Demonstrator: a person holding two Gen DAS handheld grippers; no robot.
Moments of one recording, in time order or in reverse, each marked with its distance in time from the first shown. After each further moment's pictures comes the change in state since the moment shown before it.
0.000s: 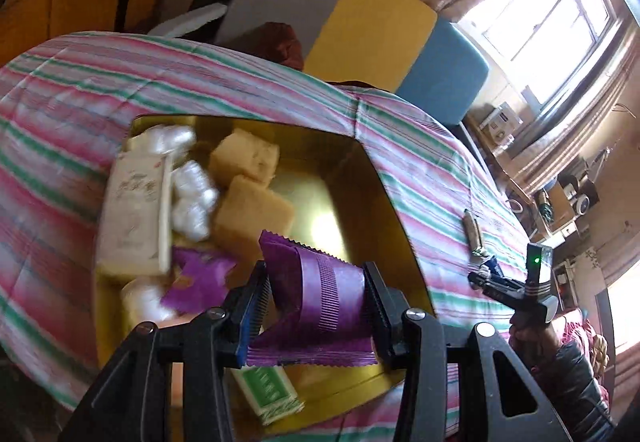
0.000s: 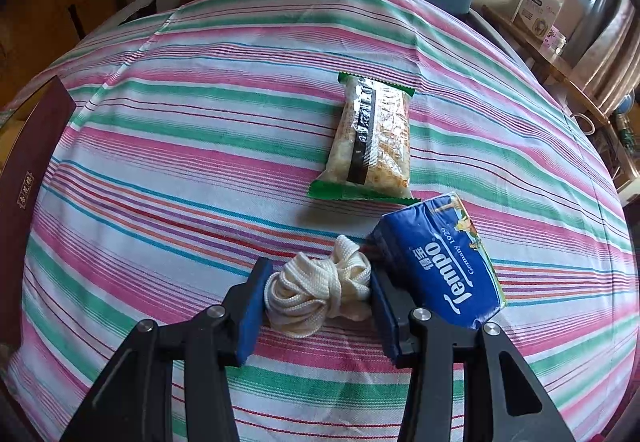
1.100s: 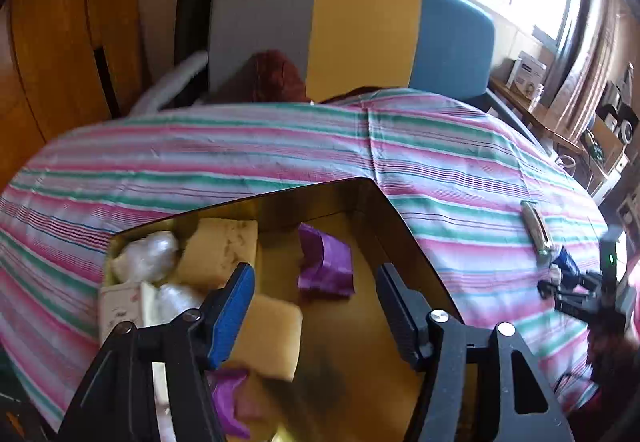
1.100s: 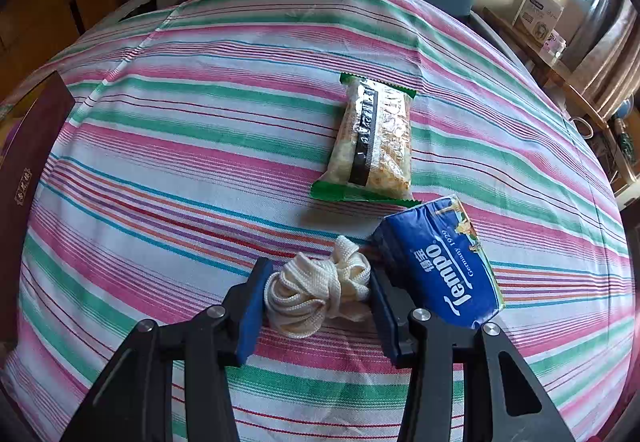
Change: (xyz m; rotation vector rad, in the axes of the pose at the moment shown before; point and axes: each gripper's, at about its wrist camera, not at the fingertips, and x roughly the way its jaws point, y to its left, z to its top) left arm 0.053 -0.056 0.032 0.281 -0.079 0.251; right arm 0.000 0.001 0.001 -0.017 0.002 -0.014
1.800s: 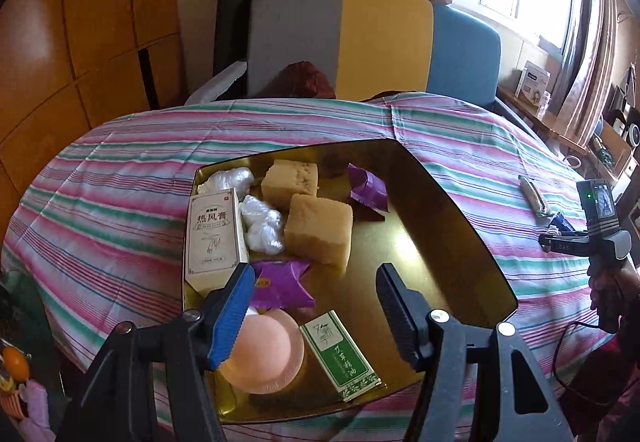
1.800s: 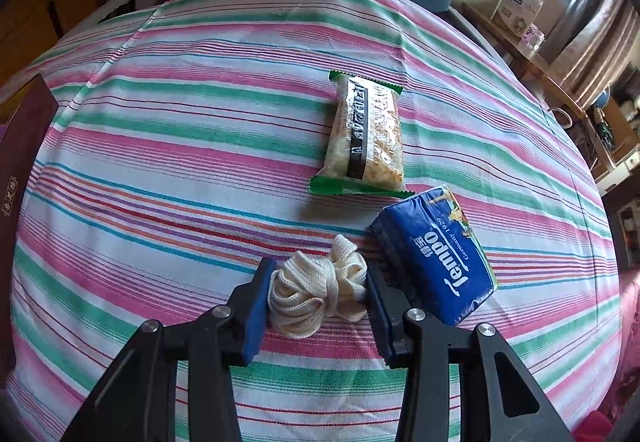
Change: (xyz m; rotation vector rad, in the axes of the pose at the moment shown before) left arm -0.079 0.041 -0.086 -0.040 -0.051 0.065; right arm -0.004 0.009 0.001 0.057 0.021 -0.087
